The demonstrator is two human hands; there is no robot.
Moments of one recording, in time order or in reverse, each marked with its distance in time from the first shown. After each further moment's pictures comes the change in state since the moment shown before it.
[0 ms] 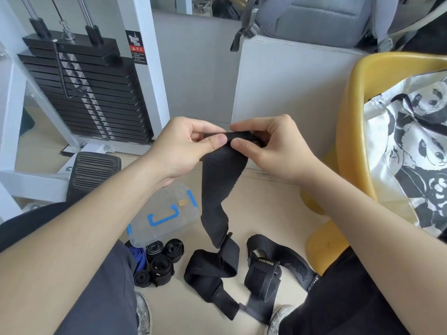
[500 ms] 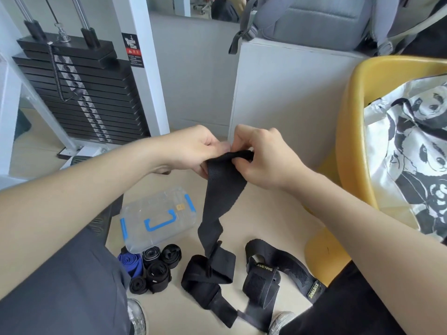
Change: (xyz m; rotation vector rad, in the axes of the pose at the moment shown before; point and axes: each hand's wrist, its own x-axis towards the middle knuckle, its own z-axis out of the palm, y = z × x) left_hand 0.028 0.021 0.000 0.254 -0.433 -0.290; right_hand 0.011 0.013 0.013 -0.230 -0.127 -0.070
